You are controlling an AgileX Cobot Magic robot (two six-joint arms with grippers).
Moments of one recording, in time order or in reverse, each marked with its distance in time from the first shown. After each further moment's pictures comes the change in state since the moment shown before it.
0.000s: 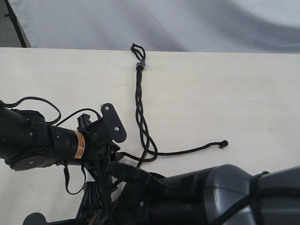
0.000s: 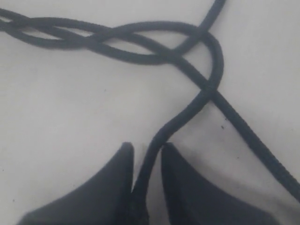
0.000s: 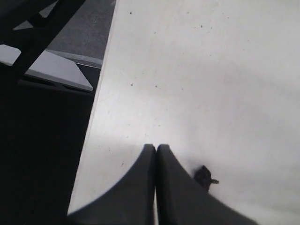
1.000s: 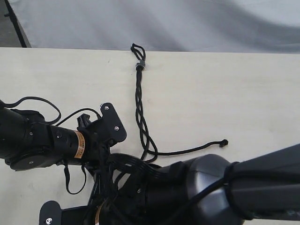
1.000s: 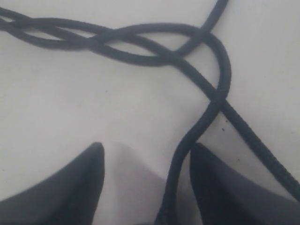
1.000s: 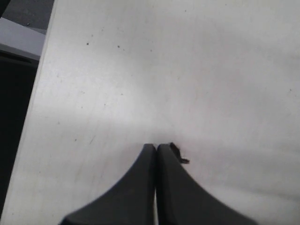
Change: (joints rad) left arm 0.000 0.000 0.000 -0.011 -0.004 0.000; right arm -0.063 0.065 -0.002 -0.078 -0.023 0.002
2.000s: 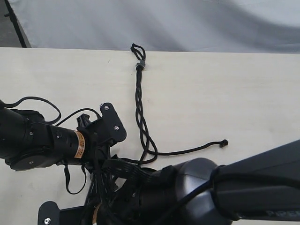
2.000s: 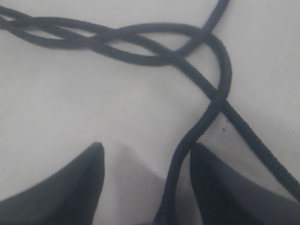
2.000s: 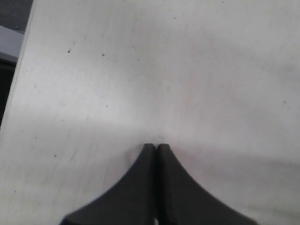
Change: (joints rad) left arm 0.000 0.000 0.000 -0.004 0.000 0.000; right arm 0.000 0.040 -0.006 -0.018 -0.065 -0.001
